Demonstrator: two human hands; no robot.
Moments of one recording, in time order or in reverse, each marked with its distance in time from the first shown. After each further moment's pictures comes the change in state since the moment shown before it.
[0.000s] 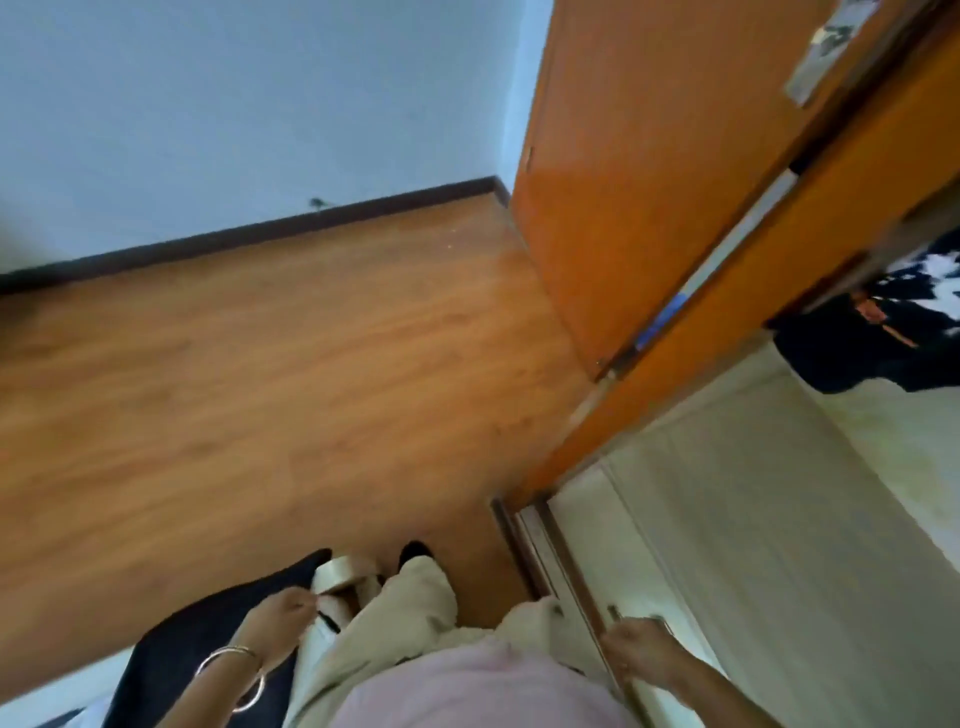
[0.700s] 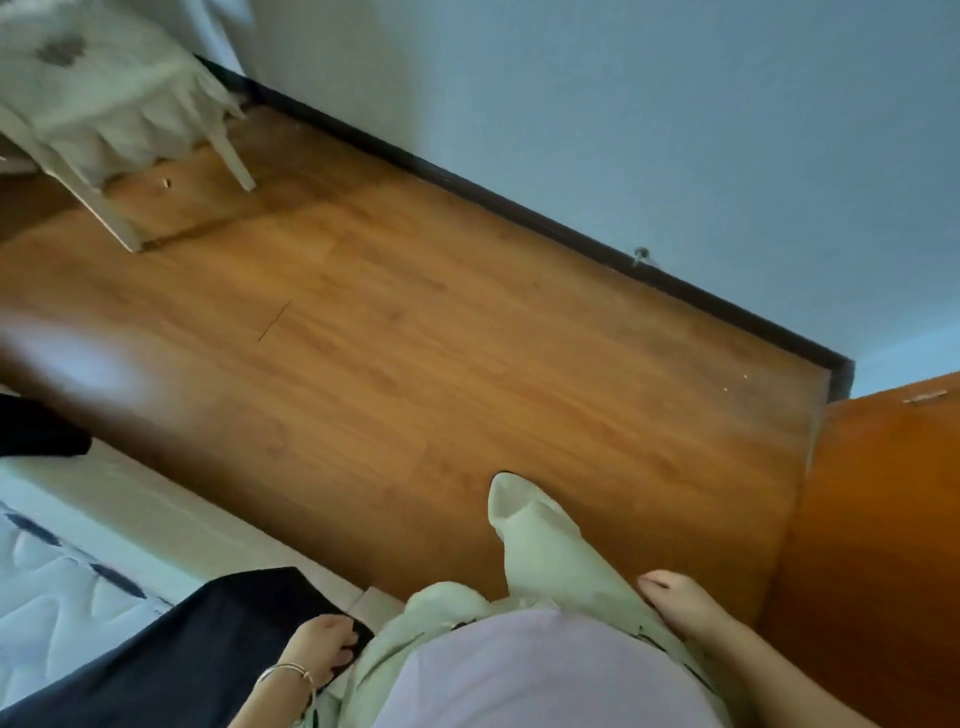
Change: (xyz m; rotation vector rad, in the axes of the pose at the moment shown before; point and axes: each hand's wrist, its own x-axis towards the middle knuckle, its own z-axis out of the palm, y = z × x) left_hand 0.110 0.038 -0.075 -1.237 0.201 -0.707; right_hand 0.189 -0.478 -0.116 -0.714 -0.164 -0.314
